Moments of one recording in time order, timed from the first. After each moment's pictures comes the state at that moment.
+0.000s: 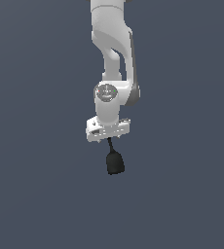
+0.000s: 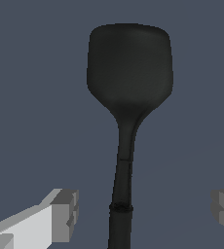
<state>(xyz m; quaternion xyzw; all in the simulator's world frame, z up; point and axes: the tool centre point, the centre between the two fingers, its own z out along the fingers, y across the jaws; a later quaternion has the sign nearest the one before) -0.033 -0.017 0.069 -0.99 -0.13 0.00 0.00</state>
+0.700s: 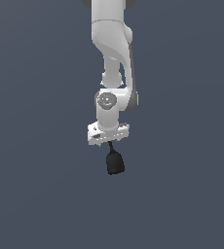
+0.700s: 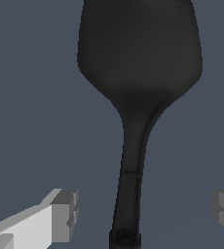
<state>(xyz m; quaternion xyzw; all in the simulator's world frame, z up) -0.034 -0.017 0.034 -0.99 -0.14 0.00 0.00</state>
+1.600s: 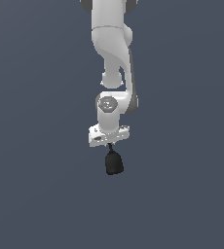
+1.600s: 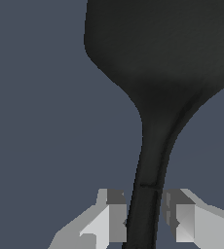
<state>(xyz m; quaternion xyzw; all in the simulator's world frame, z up) -0.034 -0.014 0.017 -0.99 -0.14 0.00 0.00</state>
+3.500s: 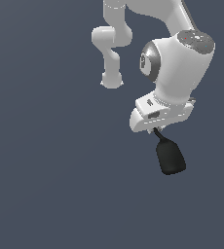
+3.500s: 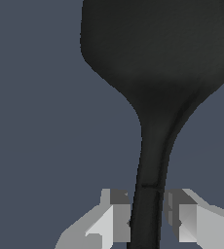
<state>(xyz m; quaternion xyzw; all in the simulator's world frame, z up) 0.030 0.157 0.234 -0.99 -0.14 0.00 0.00</state>
